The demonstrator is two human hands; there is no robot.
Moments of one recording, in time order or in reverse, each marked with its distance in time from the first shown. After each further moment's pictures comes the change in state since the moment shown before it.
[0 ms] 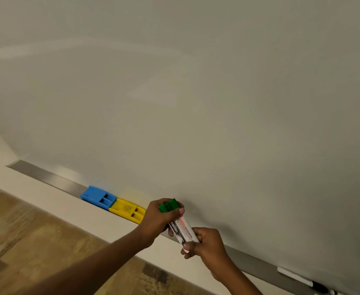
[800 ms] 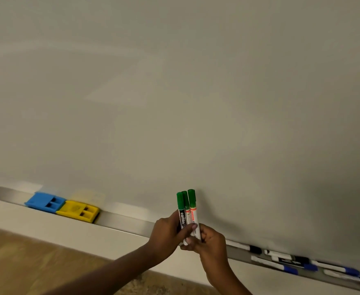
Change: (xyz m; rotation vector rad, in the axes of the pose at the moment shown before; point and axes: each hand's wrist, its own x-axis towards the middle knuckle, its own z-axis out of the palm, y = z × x) left_hand -0.034 -0.038 0.189 0.677 -0.134 0.331; right_hand -0.091 0.038 -0.132 0.186 0.329 -0.151
